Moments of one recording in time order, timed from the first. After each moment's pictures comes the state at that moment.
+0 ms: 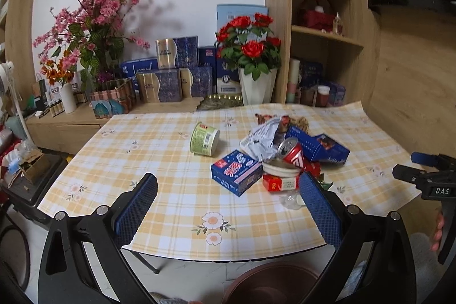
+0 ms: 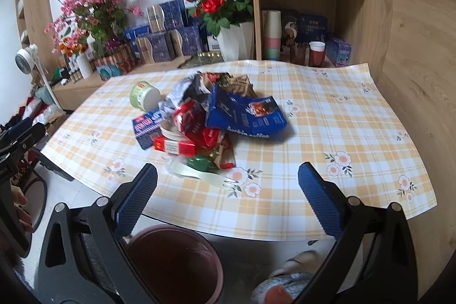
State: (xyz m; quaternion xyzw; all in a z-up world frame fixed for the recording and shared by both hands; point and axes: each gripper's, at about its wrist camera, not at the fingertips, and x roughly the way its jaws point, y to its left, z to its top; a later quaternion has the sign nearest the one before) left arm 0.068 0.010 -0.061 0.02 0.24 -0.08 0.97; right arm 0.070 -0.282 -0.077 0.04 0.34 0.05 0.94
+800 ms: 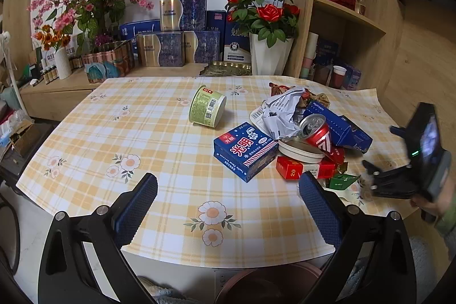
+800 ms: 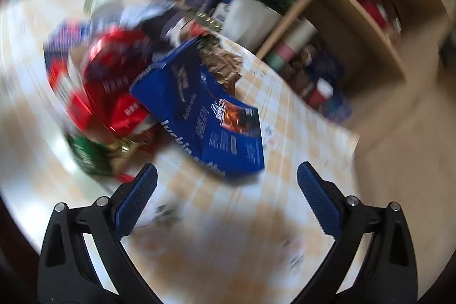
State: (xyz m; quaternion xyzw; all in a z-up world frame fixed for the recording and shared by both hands) left arm 0.132 0.016 -0.113 -0.01 0.31 -0.07 0.95; right arm 0.206 -0.254 -0.183 -0.32 0.33 0.02 0.88
